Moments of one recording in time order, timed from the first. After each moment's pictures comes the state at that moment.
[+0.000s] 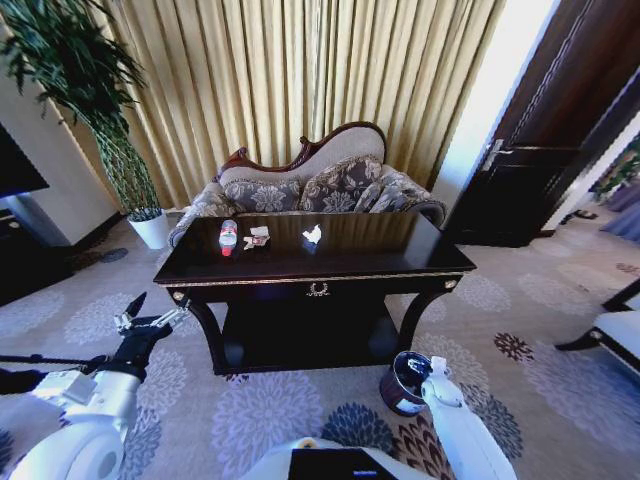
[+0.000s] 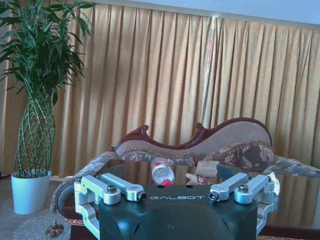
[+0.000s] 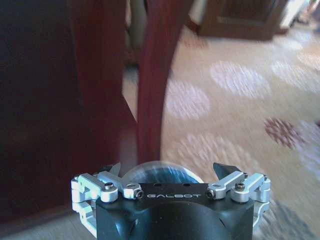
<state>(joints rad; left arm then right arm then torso) 1.82 -1.31 -0.99 -2.50 -0.61 0.25 0.02 -1.21 1.24 0.61 1.23 0.34 -0.27 0.21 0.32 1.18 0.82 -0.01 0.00</state>
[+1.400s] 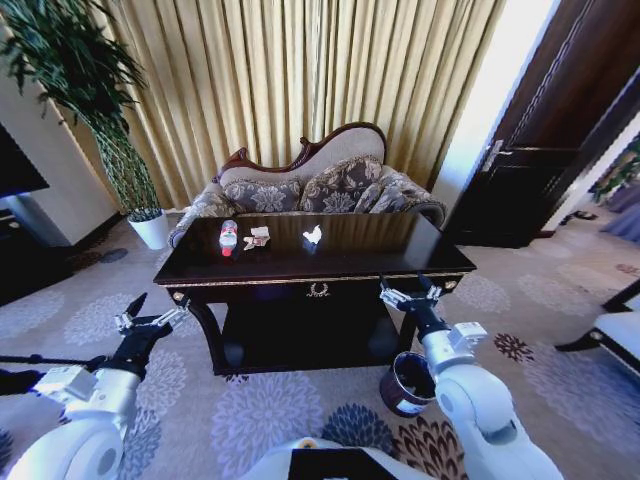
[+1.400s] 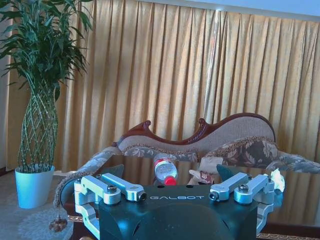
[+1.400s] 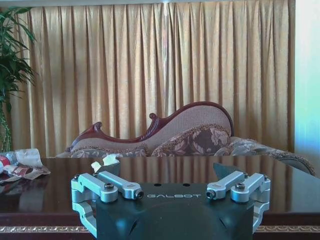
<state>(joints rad) 1.80 -1.31 -1.00 -2.50 -0.61 0.30 0.01 -1.53 1.23 0.58 2.35 0.37 -0.30 0.13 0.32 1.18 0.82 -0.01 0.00</state>
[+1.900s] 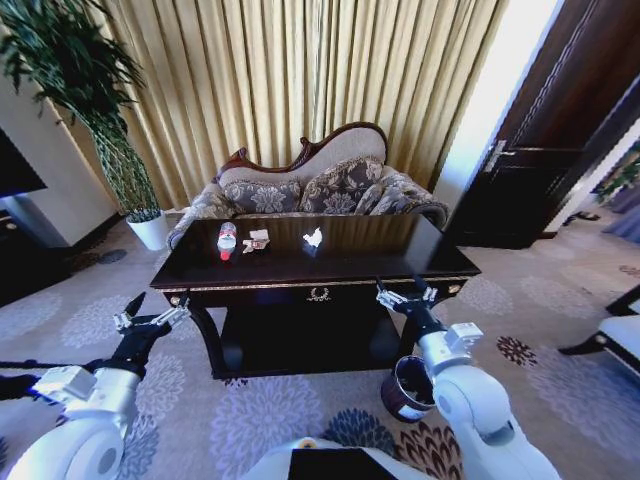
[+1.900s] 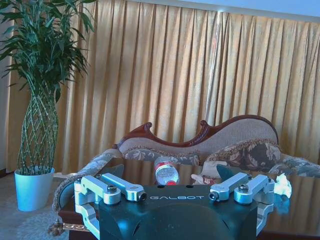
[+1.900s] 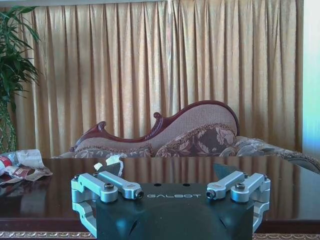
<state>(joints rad) 1.79 -1.32 -1.00 -2.50 -0.61 0.29 0.01 -1.53 1.23 0.56 2.35 0.37 -0.30 0.13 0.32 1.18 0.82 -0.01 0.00</state>
